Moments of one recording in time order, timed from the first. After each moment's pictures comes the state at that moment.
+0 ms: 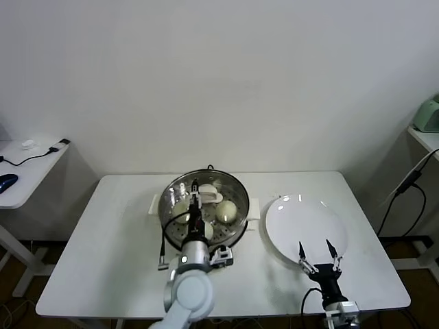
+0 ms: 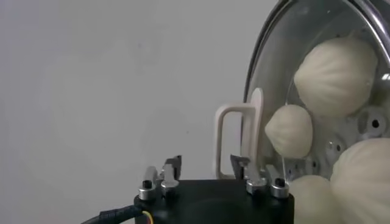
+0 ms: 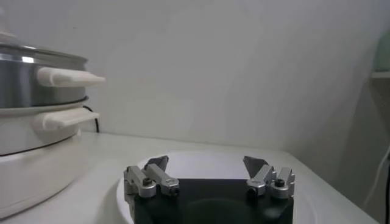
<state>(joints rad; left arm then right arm) 1.13 -1.43 0.02 -1.90 1.57 0.65 0.20 -1.52 1.22 0.46 1.69 0.21 0.27 0.11</state>
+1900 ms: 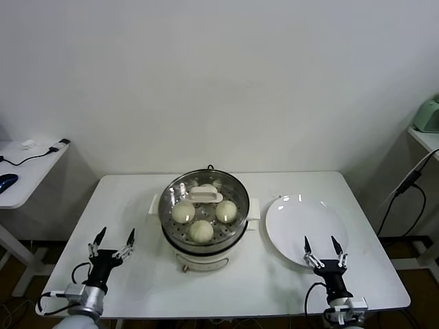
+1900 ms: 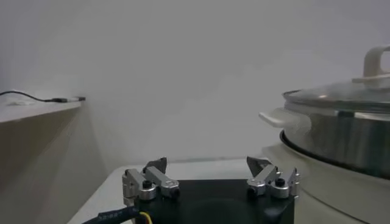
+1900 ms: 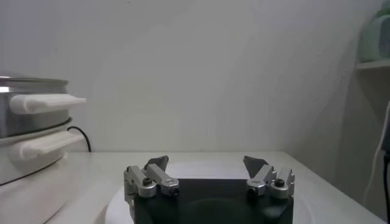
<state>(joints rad) 1.51 -1.19 -0.61 -1.75 -0.35 -0.16 0.01 -1.50 1.19 0.47 1.68 0.34 0.30 0.10</state>
